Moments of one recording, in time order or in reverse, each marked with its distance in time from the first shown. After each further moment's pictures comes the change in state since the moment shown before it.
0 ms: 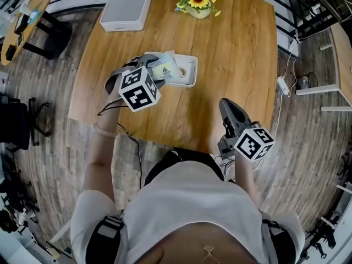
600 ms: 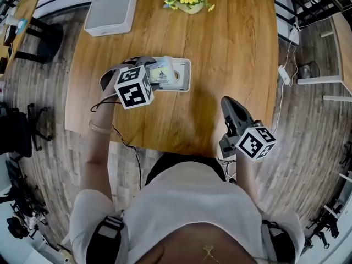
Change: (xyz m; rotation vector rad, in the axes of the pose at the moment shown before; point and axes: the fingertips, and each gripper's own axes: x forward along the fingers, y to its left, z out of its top) left arm 0.047 0.002 -0.005 0.124 0.074 -0.227; right arm 0.016 -0.046 0.012 0.062 0.011 -0.068
